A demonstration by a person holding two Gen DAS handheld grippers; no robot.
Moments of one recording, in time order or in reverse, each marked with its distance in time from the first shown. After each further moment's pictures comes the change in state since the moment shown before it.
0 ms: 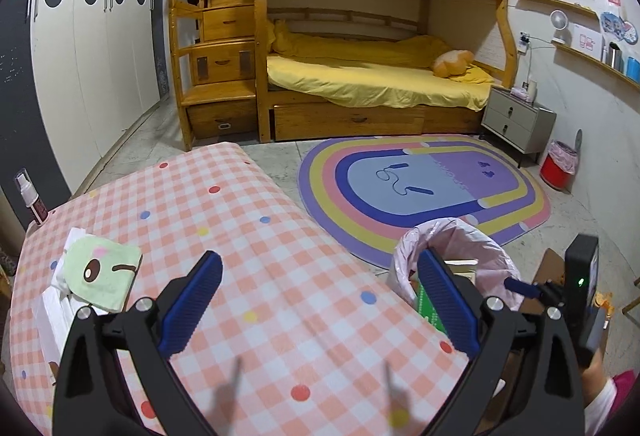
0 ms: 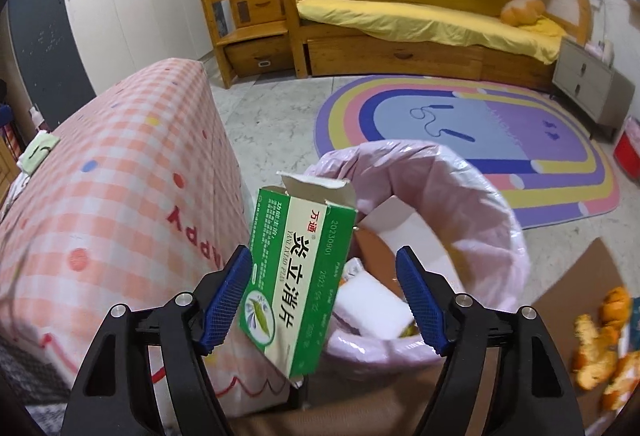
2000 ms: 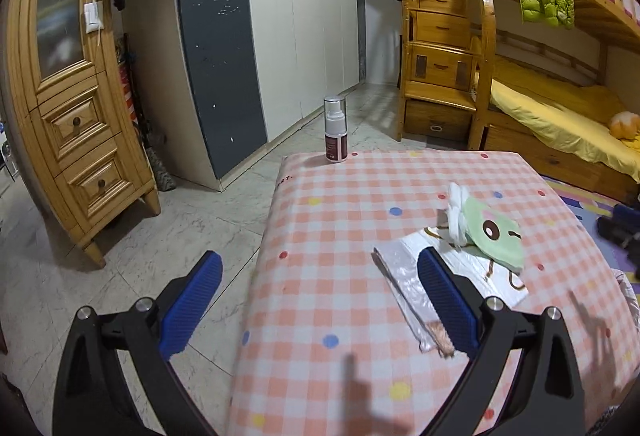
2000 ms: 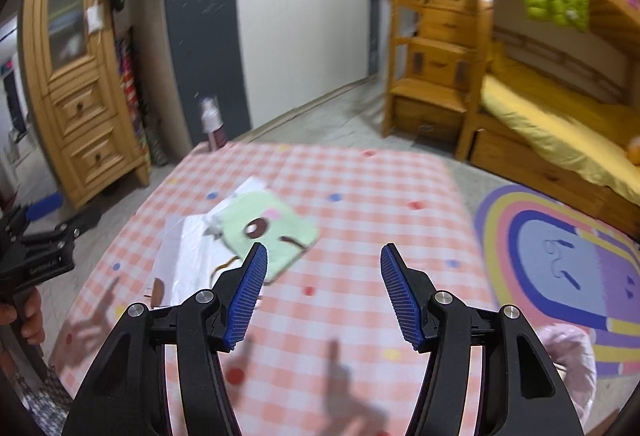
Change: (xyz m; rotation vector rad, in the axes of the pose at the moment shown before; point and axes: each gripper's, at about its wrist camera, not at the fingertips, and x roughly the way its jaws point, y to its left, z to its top) left arm -0.113 0.261 -0.063 -0.315 -0.001 0.583; right arm -0.048 0.311 0.095 -0.421 -0.093 0.315
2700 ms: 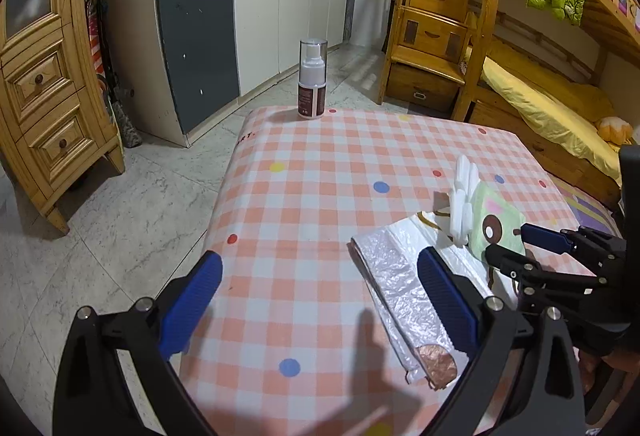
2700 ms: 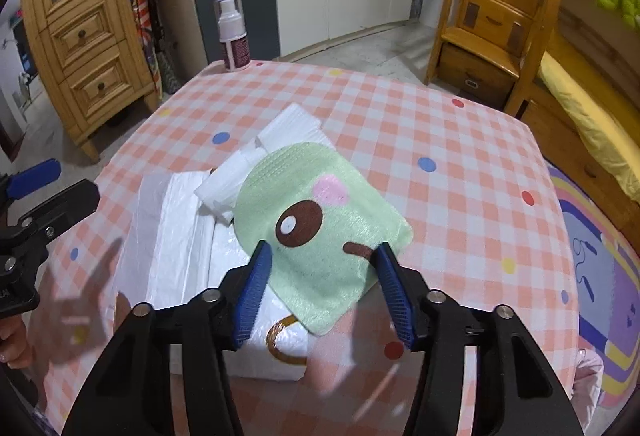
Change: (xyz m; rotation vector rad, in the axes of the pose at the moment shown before) left arm 0.053 -0.002 -0.005 -0.066 0.166 -0.111; right arm 0.101 0.042 0.005 -0.112 0.237 0.050
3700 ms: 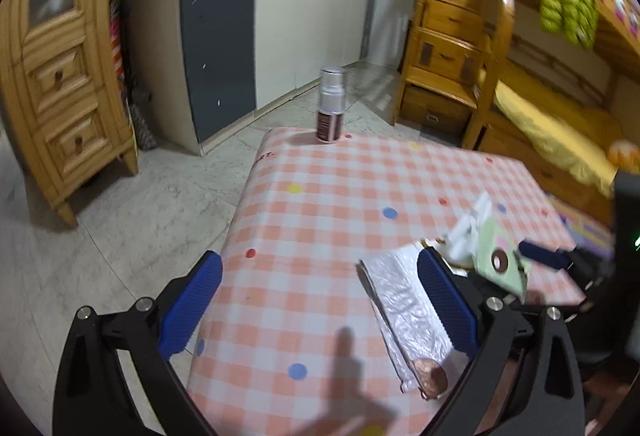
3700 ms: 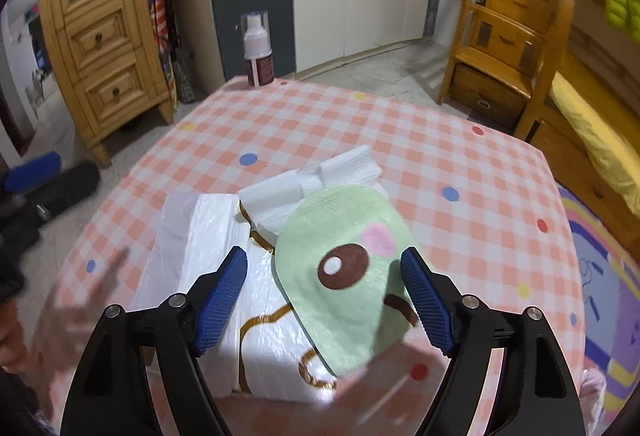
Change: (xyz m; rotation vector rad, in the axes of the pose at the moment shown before) left arm -0.019 0.010 0.012 -0.086 -0.064 0.032; right arm 0.004 0.018 0.013 -0.047 -0.051 0.017
